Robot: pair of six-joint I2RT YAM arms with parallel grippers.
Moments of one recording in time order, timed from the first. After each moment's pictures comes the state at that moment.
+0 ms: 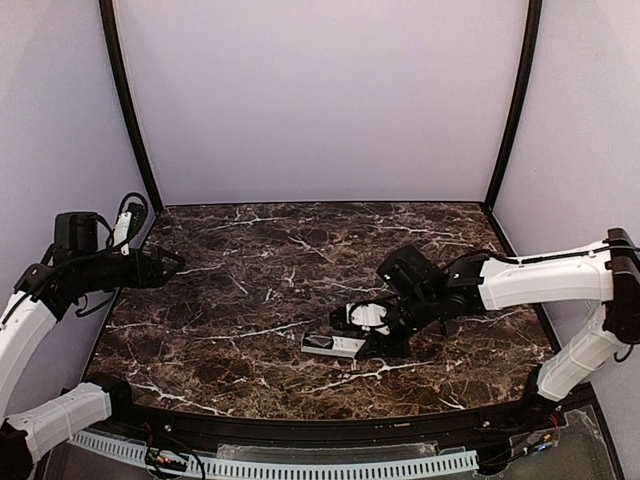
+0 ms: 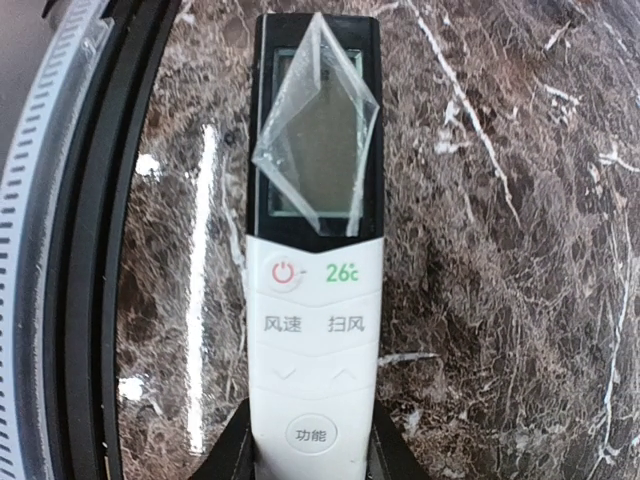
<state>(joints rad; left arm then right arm) -0.13 0.71 0.77 -0.64 0.36 -0.19 1.01 1.50 0.91 -0.41 -0.33 -0.52</state>
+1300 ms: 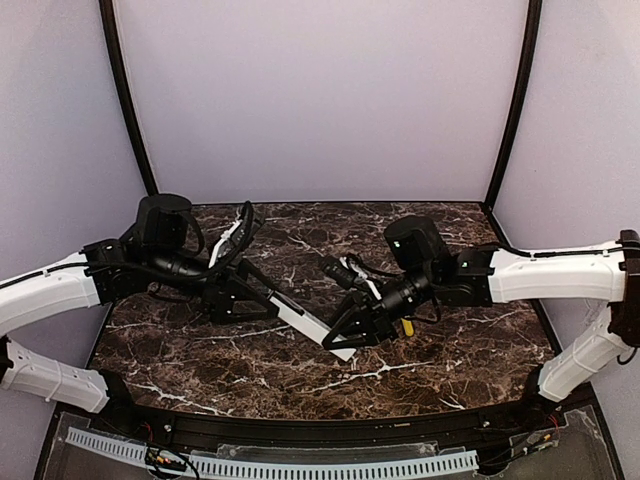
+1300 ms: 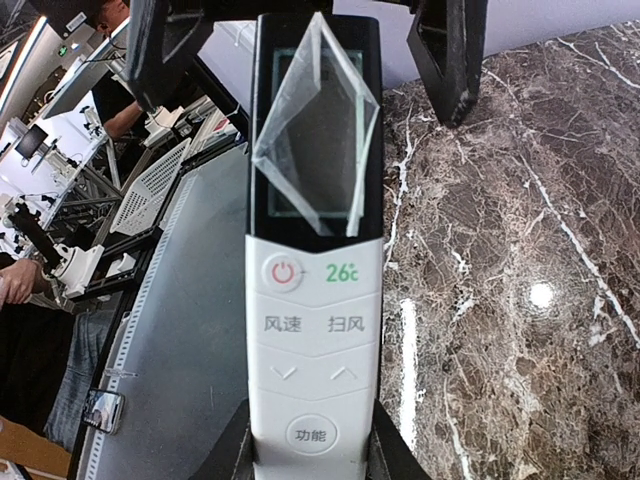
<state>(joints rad) -0.81 1.10 0.90 -0.25 0.84 -0.27 1.01 1.45 0.97 -0.10 -0.87 0.11</state>
